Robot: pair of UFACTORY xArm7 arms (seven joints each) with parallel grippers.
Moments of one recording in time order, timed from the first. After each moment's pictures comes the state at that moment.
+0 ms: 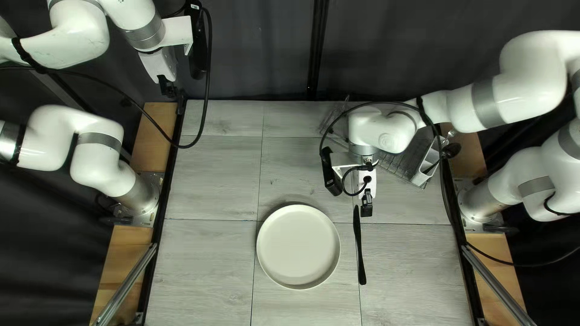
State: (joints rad) left arm 0.12 -0.82 0.31 0.89 0.39 1.67 0.15; right arm 0.11 -0.01 -0.24 0.80 0.49 1.07 -0.44
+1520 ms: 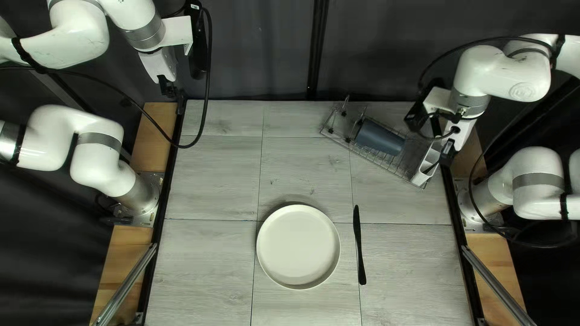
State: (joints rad) left arm 0.12 -0.82 0.31 0.89 0.39 1.67 0.15; right arm -0.31 -0.81 -0.26 0.49 -0.11 1.58 0.28
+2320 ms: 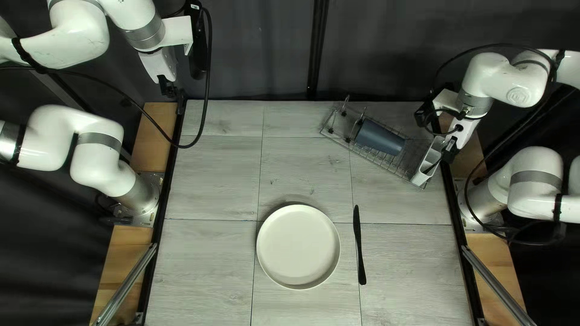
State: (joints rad) left arm 0.12 -0.82 0.31 0.89 0.39 1.67 0.15; right arm -0.39 -0.92 -0.41 0.30 -0.19 1.42 0.15
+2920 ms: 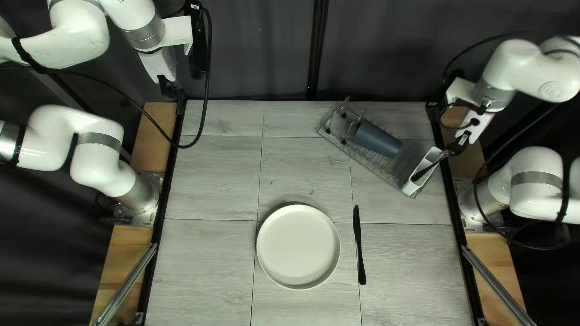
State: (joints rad) left arm 0.12 -0.82 0.31 0.89 0.39 1.67 0.15; right arm -0.31 -0.97 -0.24 0.56 -0.11 1.64 0.19
